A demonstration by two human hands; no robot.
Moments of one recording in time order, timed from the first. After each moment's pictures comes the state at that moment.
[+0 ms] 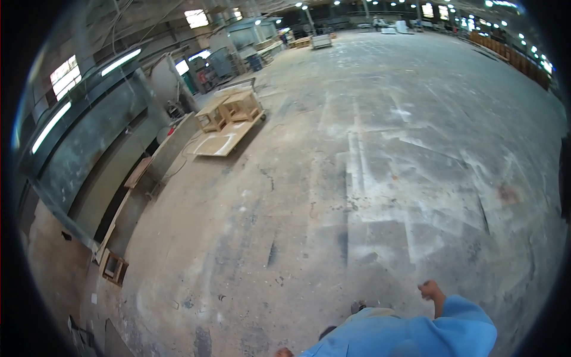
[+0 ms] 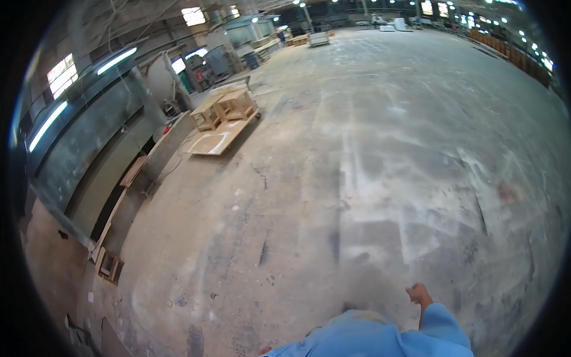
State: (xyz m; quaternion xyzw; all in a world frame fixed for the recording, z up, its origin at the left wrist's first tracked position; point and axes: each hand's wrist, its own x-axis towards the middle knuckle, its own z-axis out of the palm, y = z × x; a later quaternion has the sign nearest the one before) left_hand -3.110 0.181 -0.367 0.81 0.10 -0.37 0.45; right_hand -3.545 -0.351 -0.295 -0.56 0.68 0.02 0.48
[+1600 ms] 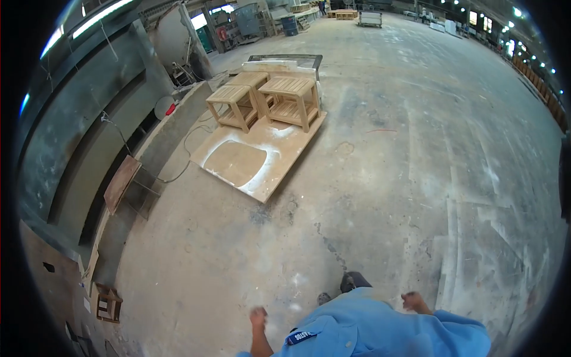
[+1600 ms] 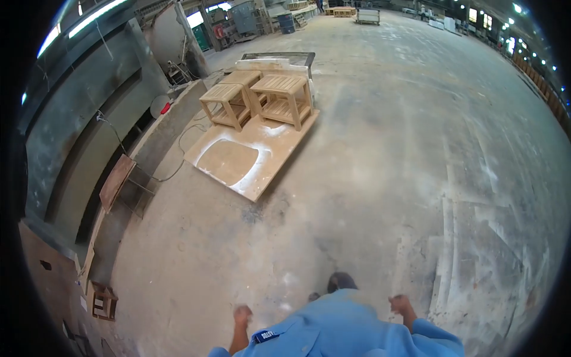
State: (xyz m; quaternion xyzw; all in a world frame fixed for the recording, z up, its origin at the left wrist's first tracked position) left_hand -1.872 -0.475 -0.367 0.83 0.05 -0.23 0.50; right_hand -2.362 -0.939 -0.349 -0.50 0.65 0.06 0.57
